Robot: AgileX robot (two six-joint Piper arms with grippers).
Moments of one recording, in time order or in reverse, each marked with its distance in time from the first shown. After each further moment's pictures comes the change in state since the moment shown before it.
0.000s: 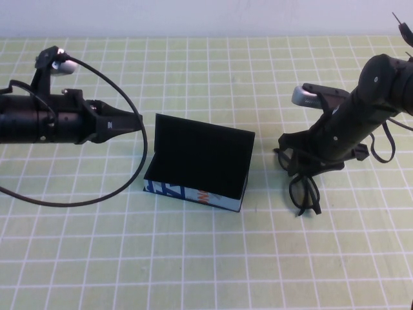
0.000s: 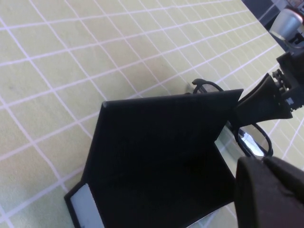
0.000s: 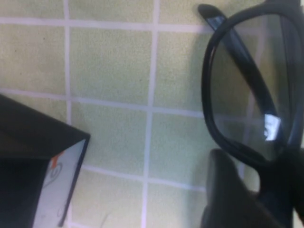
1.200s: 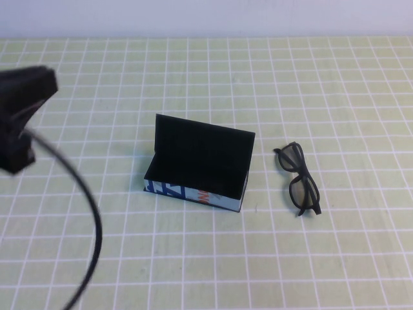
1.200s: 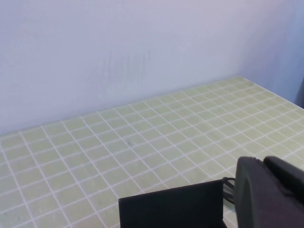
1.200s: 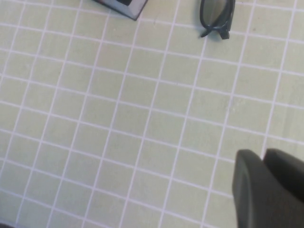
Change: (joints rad) right arm 0.000 -1.205 0.530 -0.132 0.312 0.046; left arm 0.000 -0.884 0.298 0.097 -0.328 -0.139
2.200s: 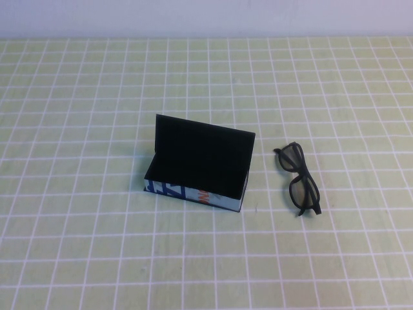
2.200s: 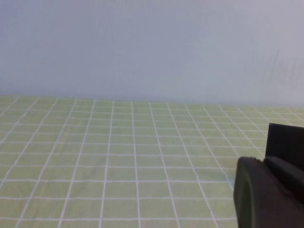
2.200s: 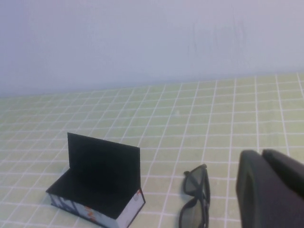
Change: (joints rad) right arm 0.000 -0.468 0.541 0.063 -0.908 -0.083; left arm 0.000 -0.857 0.830 -0.061 -0.566 0.004
